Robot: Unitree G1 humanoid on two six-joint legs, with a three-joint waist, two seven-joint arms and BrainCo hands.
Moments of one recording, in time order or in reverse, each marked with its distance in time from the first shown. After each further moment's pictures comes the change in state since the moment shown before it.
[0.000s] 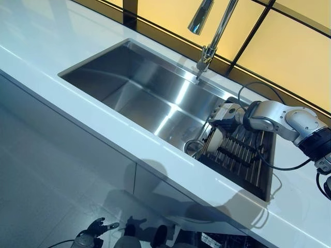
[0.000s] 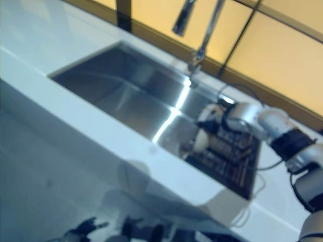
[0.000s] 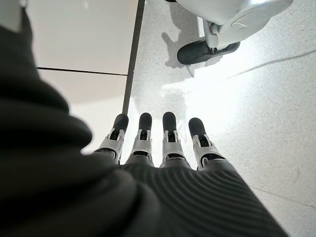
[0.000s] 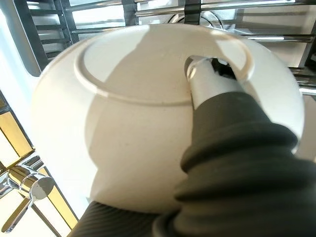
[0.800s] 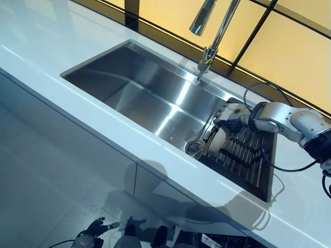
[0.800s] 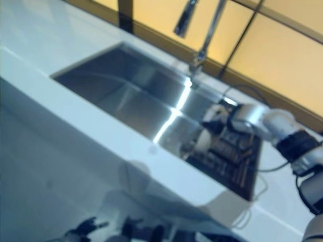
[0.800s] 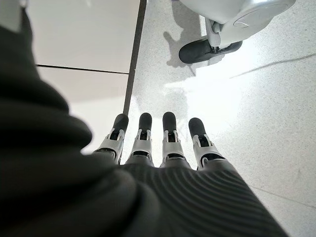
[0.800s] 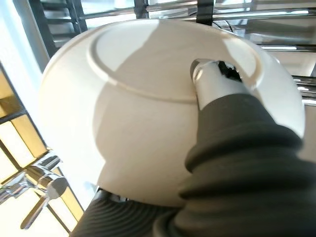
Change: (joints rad) left arm 0.005 -0.002 0.002 -0.010 -0.001 0.000 0.006; right arm 0.020 -0.043 -0.014 -0.002 -0.040 0.000 -0.058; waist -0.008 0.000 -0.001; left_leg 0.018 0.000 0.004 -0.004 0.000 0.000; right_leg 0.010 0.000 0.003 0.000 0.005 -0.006
